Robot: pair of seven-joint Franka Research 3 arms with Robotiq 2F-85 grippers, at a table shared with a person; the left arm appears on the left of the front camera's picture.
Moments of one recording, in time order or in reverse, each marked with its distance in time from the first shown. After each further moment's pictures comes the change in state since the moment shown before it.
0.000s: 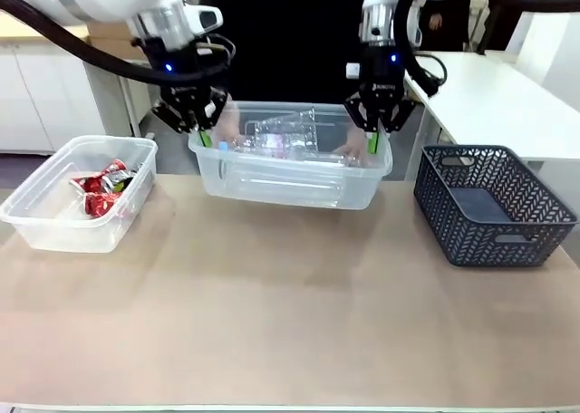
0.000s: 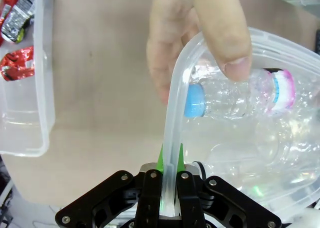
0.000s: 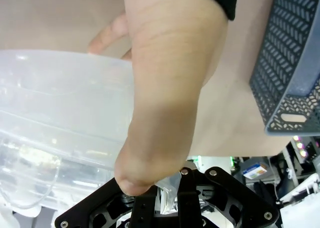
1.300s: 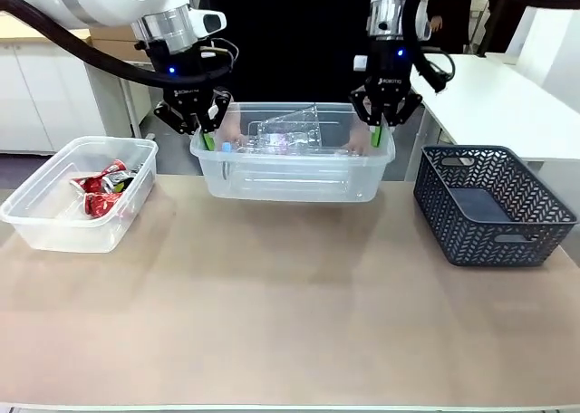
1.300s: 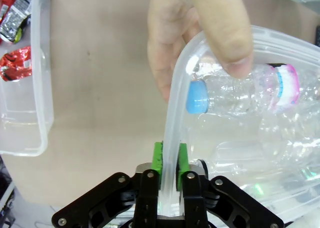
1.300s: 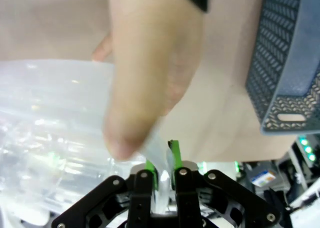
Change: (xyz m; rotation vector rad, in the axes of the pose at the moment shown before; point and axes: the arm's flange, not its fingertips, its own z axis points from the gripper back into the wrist) left arm -0.003 -0.005 0.001 0.003 -0.002 -0.016; right arm -0.016 -0.018 0.023 0.033 -0.100 -0.066
